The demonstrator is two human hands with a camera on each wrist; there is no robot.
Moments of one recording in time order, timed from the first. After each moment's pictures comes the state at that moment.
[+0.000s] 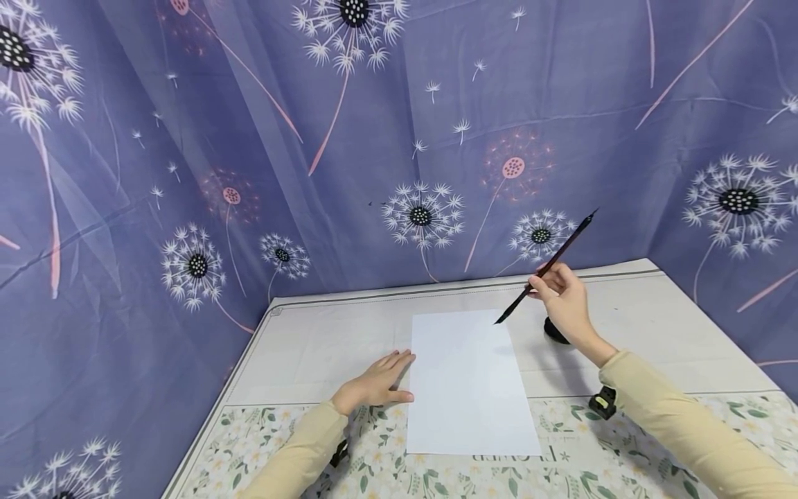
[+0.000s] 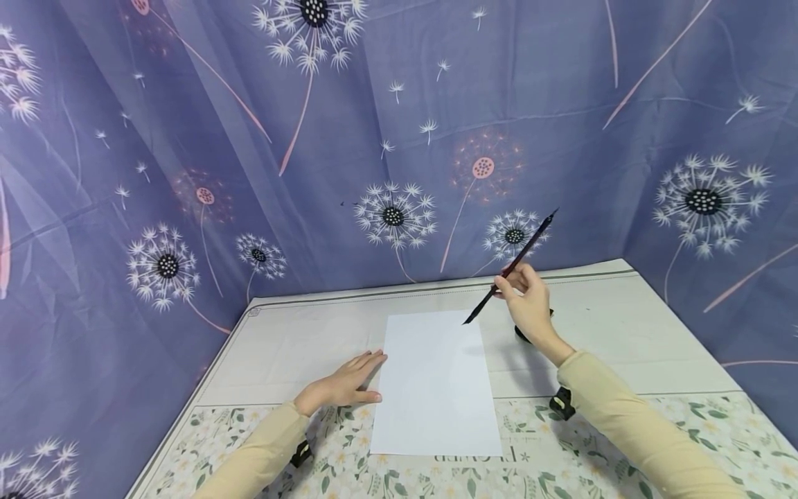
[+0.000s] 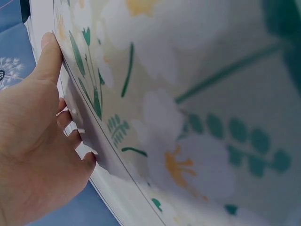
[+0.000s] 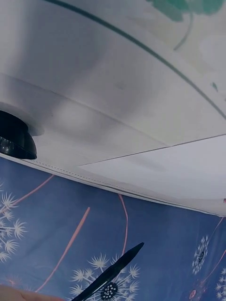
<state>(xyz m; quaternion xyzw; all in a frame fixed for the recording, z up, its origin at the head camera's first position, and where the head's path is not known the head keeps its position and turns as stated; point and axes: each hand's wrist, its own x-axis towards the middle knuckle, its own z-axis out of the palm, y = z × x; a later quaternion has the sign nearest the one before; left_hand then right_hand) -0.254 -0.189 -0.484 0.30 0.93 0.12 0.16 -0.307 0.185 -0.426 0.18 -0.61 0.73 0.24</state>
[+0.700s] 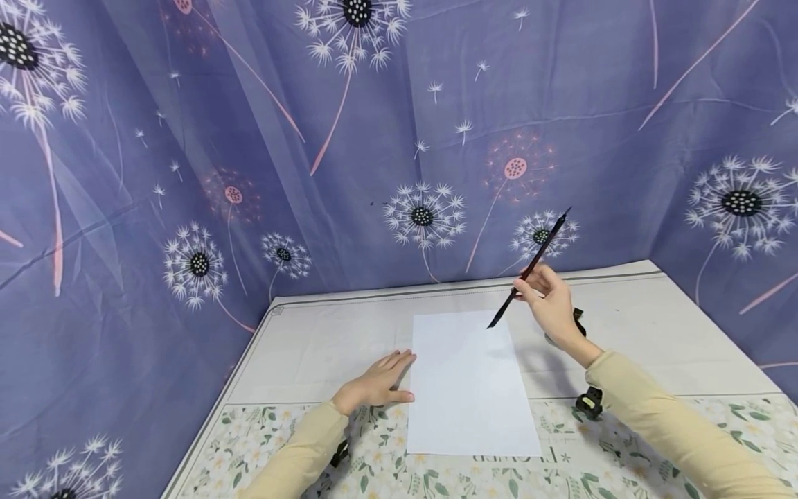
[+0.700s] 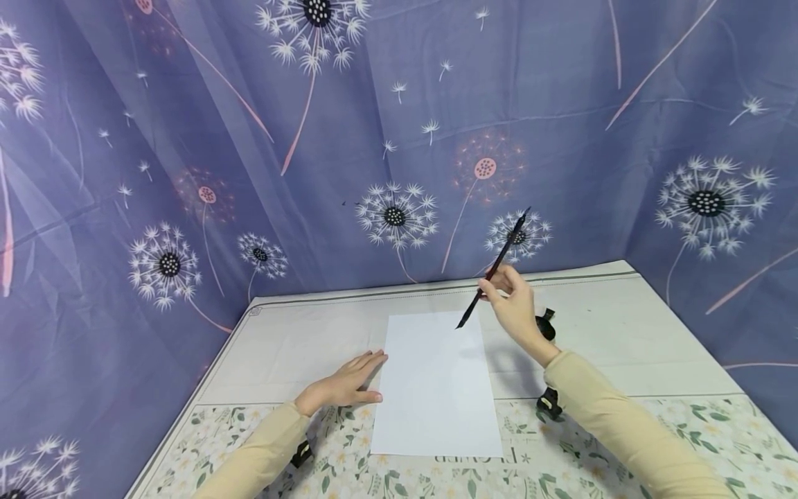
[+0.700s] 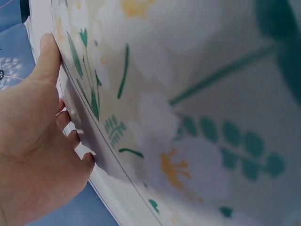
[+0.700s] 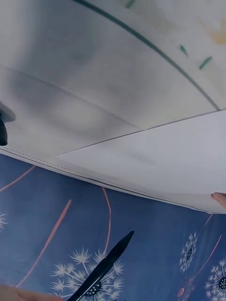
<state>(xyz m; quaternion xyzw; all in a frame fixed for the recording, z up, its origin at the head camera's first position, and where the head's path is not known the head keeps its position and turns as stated) -0.254 -0.189 -0.486 0.30 0.94 0.11 0.15 -0.308 0.162 -0.428 0.18 -0.65 0.69 0.25</state>
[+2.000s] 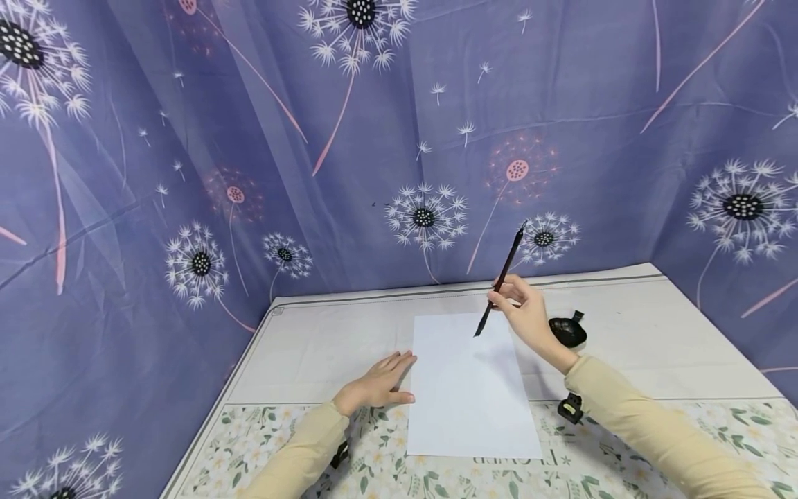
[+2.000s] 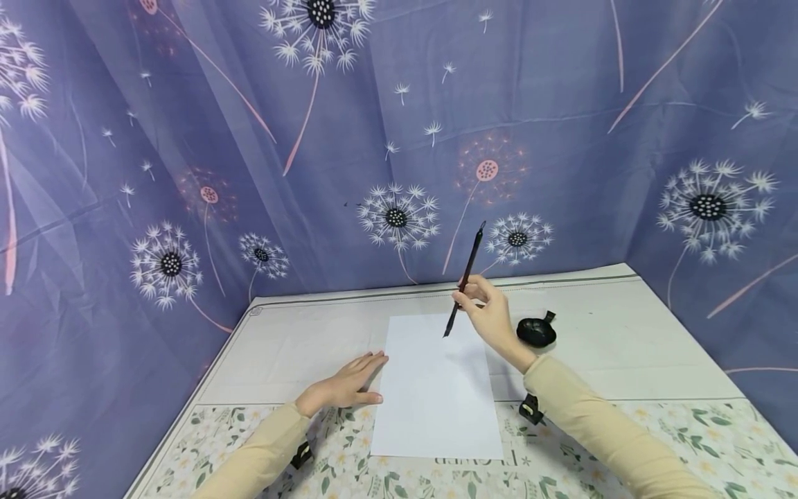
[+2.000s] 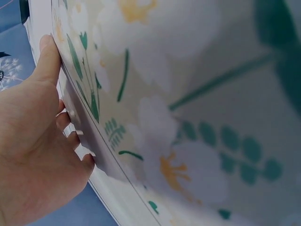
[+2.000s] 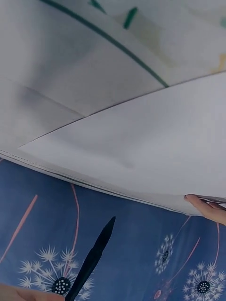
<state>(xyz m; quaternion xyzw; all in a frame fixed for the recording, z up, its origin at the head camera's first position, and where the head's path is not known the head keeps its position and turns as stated) -0.253 -0.193 -0.492 0.33 0.93 0.13 0.14 -0.290 0.127 -0.416 0.22 -0.68 0.67 0.20</state>
